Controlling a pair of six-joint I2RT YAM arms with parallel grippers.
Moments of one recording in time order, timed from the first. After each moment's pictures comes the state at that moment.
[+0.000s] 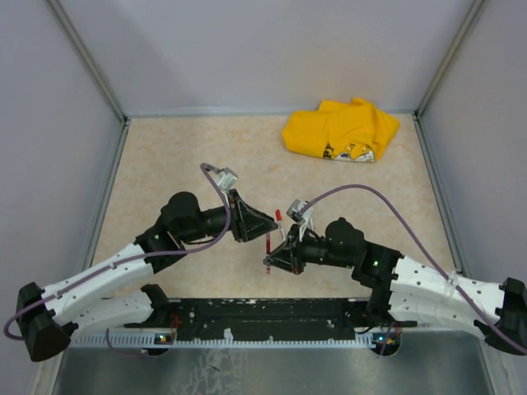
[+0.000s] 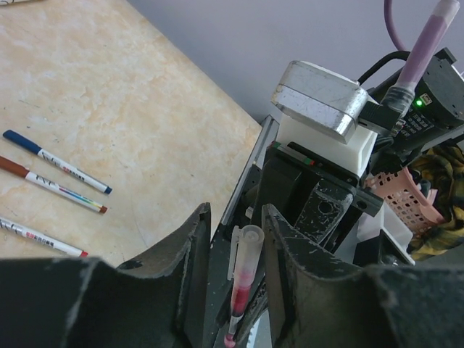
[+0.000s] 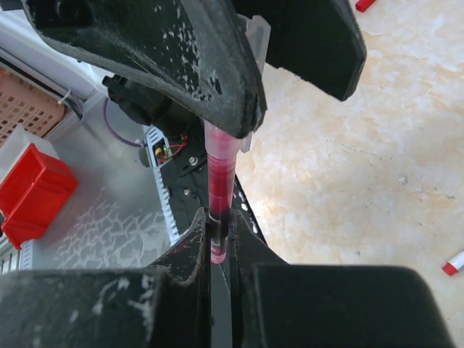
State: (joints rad) left arm -0.91 0.94 0.72 0.20 0.33 -0.63; right arm 1.11 0.79 0.57 -0.01 -0.21 0.46
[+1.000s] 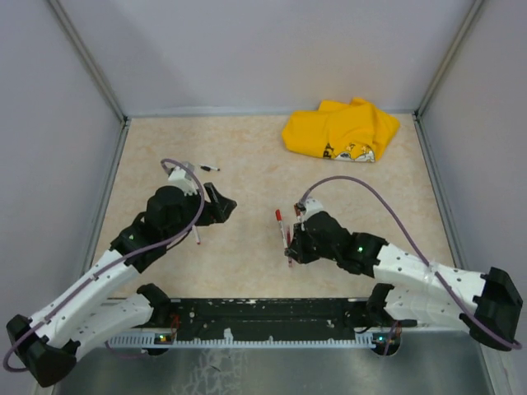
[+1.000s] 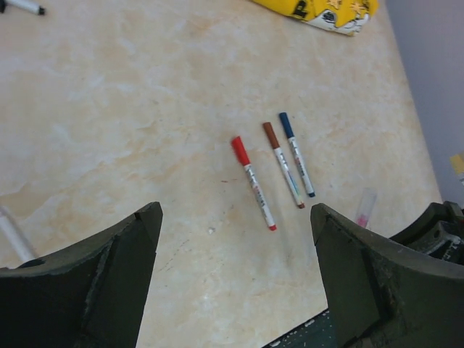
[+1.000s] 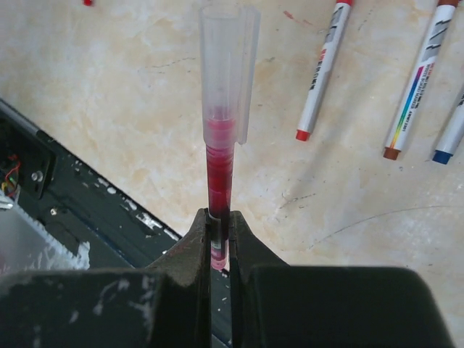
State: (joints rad) left arm -0.72 0.81 0.75 -0.30 -0.16 -0.62; right arm 1.01 0.90 0.59 -0.37 0.09 0.64
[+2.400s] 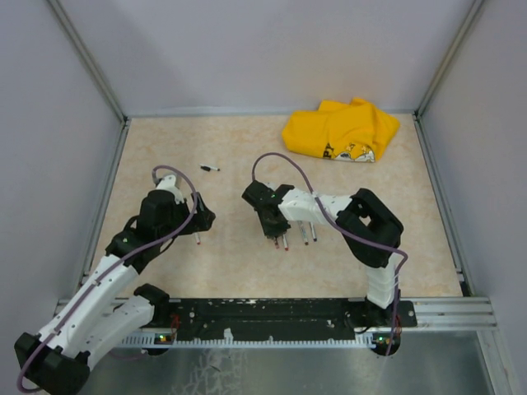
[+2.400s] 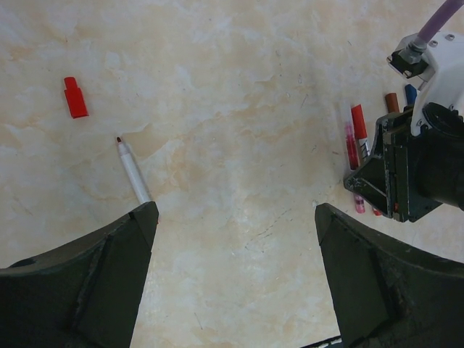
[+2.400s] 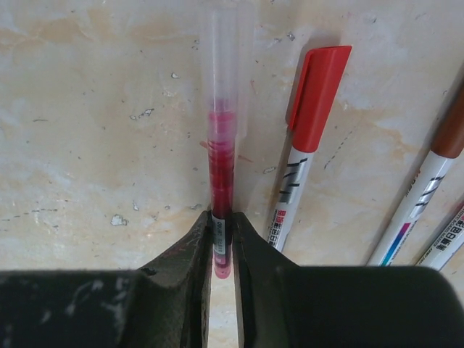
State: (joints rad) left arm -0.47 0.76 0.66 -0.49 -0.12 -0.50; right arm 0.91 1.90 1.29 -0.68 0.18 0.55
